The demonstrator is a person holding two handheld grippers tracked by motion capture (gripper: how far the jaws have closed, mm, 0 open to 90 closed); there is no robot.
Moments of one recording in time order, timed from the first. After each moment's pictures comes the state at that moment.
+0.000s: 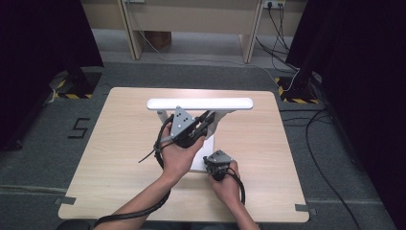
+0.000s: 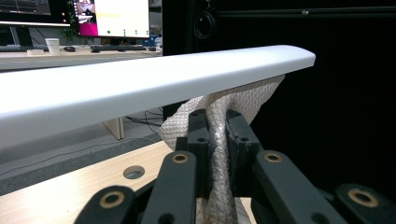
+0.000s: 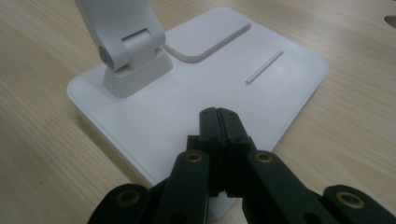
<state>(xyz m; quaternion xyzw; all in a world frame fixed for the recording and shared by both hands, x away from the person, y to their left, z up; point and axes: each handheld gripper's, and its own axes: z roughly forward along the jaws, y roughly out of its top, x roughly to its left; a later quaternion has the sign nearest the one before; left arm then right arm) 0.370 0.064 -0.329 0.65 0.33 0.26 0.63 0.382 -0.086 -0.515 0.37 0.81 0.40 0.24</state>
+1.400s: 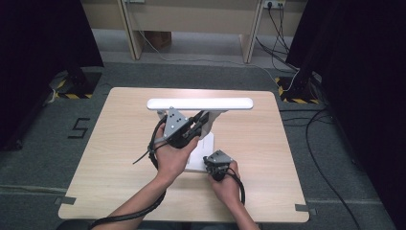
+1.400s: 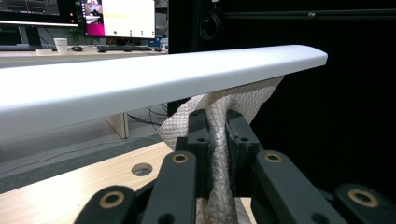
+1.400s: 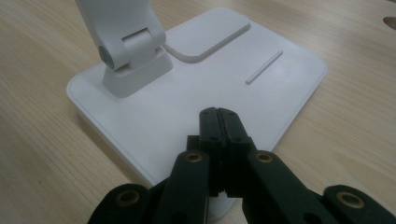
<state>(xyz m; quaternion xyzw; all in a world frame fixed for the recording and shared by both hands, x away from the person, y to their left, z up) 0.369 0.077 -0.331 0.65 0.34 0.27 0.63 0.382 -0.085 -0.515 0.37 0.81 0.40 0.24</state>
